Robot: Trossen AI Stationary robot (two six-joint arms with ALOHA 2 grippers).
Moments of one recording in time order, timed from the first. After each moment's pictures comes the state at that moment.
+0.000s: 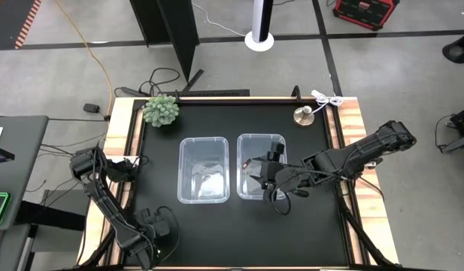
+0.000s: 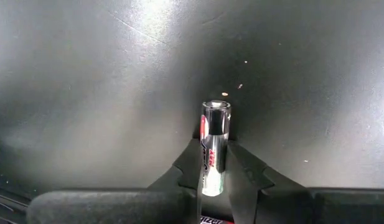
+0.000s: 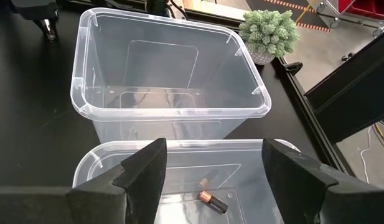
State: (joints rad) left arm -1.03 1.78 1.04 -0.90 -0.04 -1.39; right arm 0.39 1.41 1.23 -0.51 0.64 0.12
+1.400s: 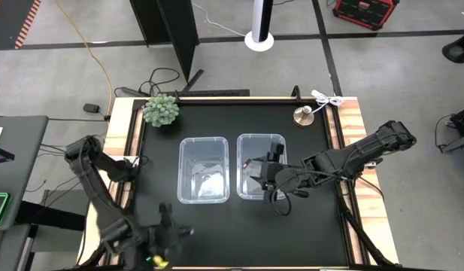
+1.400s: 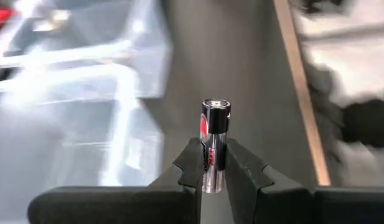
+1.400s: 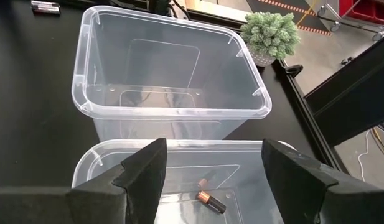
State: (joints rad) left arm -0.96 1.61 1.43 -0.89 -0.84 -0.73; right arm 0.39 1.41 1.23 -0.51 0.64 0.10
